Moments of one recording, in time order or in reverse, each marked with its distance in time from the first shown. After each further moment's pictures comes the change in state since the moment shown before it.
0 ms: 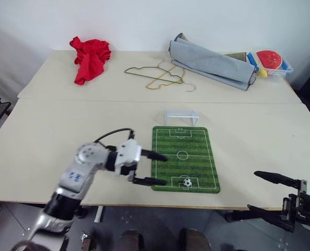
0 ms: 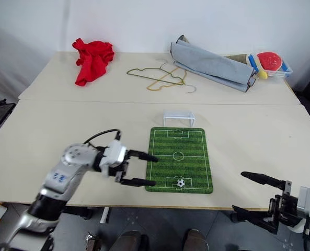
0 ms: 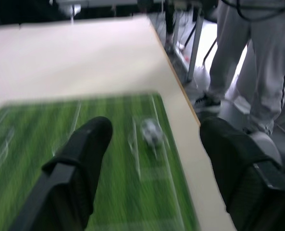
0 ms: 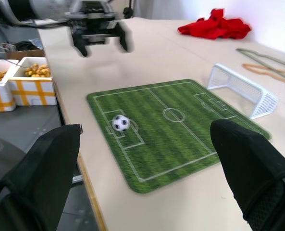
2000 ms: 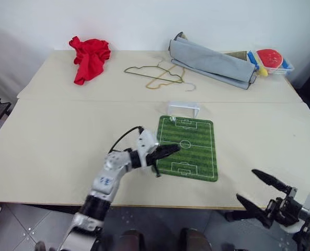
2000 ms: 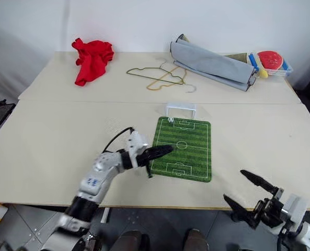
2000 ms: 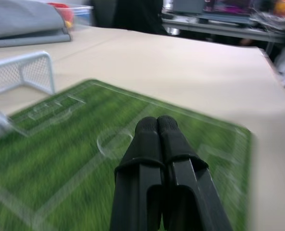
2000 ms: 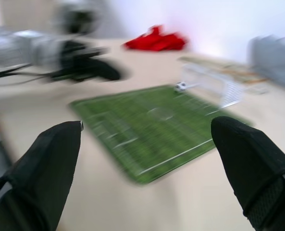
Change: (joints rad) left arm -0.083 -0.293 0.032 0.264 0.120 -0.136 0.374; right arm 0.014 0.189 0.121 0.000 -0.020 -0.167 -0.305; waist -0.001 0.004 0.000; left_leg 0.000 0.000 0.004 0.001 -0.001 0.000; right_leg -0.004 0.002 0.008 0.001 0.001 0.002
